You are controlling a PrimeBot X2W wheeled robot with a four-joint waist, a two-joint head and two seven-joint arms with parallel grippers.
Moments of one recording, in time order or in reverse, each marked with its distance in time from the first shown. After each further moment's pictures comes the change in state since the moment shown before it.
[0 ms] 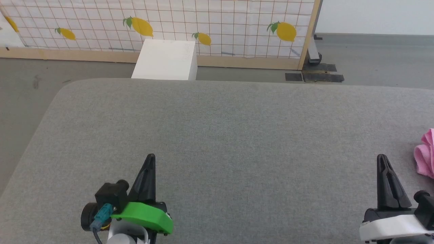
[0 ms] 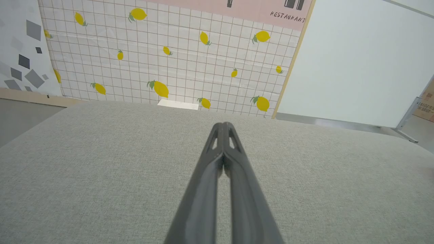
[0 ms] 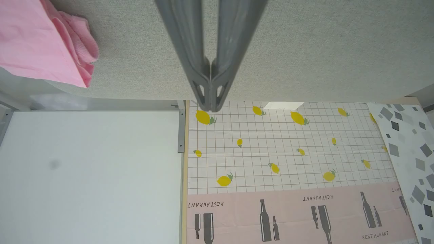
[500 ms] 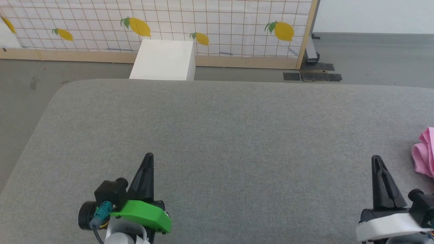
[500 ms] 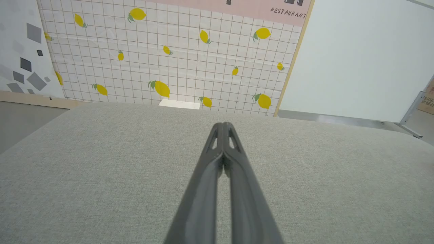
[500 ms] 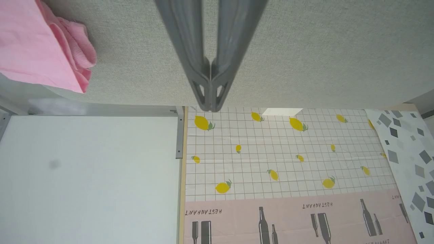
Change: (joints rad) left arm 0.000 0.000 0.012 -0.016 0.023 0.005 0.030; right arm -0.001 0.000 0.016 0.000 -0.005 0.000 0.031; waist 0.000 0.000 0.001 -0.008
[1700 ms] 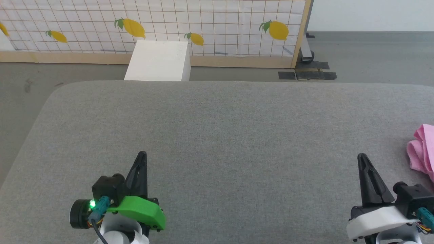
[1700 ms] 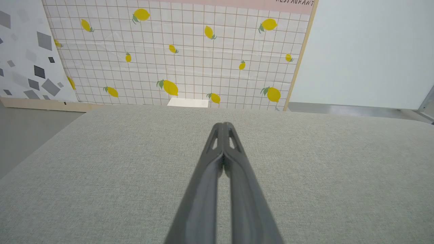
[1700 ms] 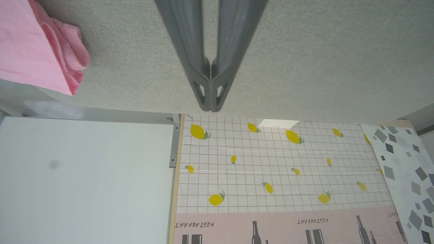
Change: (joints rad) left arm 0.006 0.000 0.034 -0.048 0.069 0.025 0.076; right arm -0.022 0.000 0.044 0.000 -0.032 0.000 0.072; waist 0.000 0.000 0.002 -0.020
